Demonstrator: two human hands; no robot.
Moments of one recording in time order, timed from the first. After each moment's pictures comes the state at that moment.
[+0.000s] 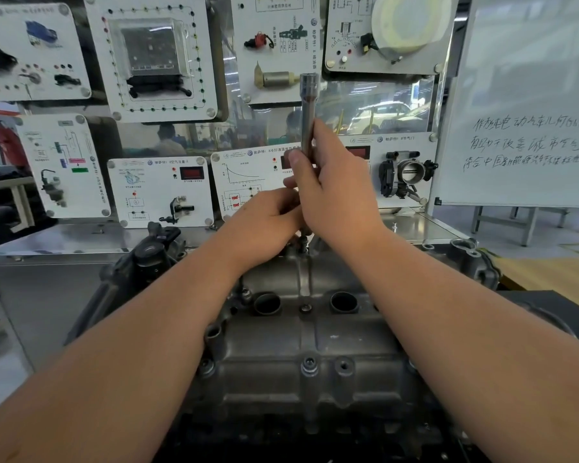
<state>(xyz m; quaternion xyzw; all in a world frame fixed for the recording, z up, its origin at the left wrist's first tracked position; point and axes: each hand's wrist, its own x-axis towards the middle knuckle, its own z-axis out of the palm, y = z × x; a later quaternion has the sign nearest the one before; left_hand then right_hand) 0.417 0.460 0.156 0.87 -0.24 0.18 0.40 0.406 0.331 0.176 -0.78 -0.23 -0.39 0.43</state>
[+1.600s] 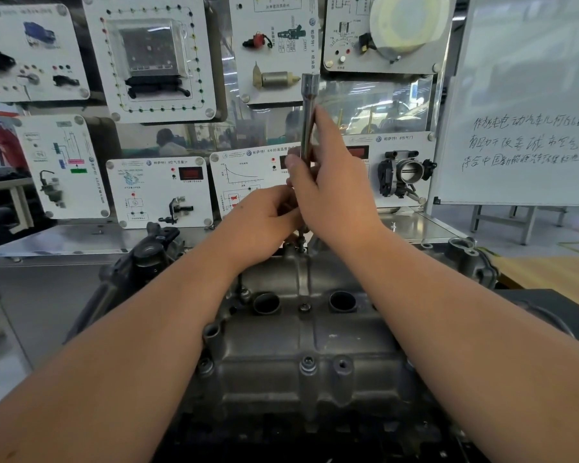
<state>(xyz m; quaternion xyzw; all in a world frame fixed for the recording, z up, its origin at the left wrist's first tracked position) 0.415 0.463 0.157 0.87 -0.24 0.18 0.38 0.405 0.331 0.176 -0.78 -0.23 -0.39 0.43</state>
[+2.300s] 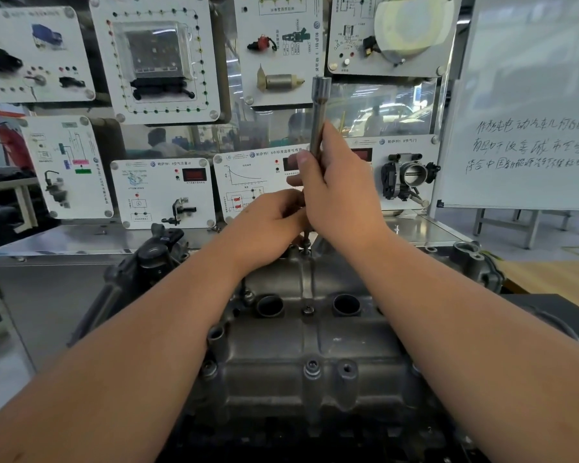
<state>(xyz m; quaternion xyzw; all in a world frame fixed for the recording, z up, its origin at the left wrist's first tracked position) 0.415 0.461 0.157 0.87 -0.25 0.19 0.39 0.409 0.332 0.177 -0.78 -0.21 -0.37 0.46</state>
